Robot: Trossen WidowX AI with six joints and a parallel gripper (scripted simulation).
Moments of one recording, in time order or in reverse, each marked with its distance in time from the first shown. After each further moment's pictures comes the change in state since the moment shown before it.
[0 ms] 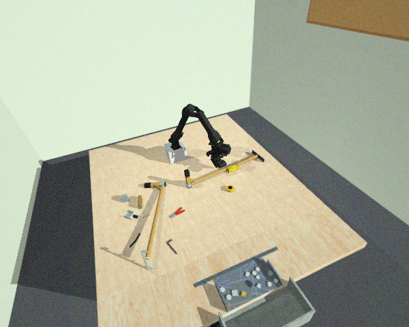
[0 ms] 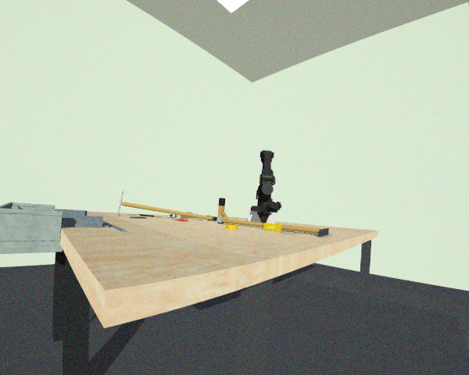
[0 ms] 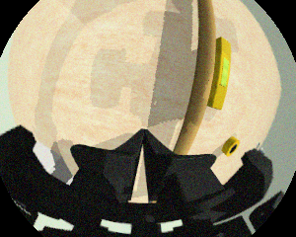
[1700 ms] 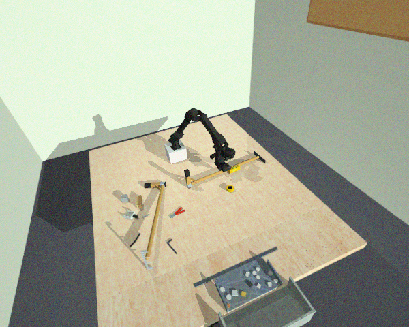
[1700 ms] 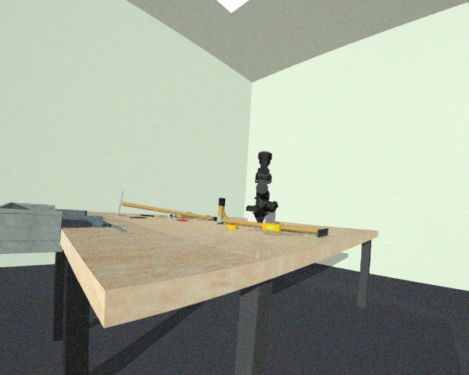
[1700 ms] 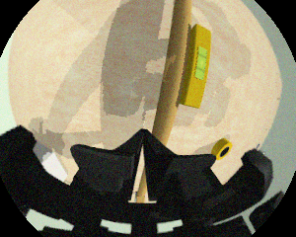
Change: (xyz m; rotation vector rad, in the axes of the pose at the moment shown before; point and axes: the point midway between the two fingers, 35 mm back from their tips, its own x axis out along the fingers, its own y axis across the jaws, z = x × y) arm -0.001 -0.047 0.004 0.010 0.003 0.006
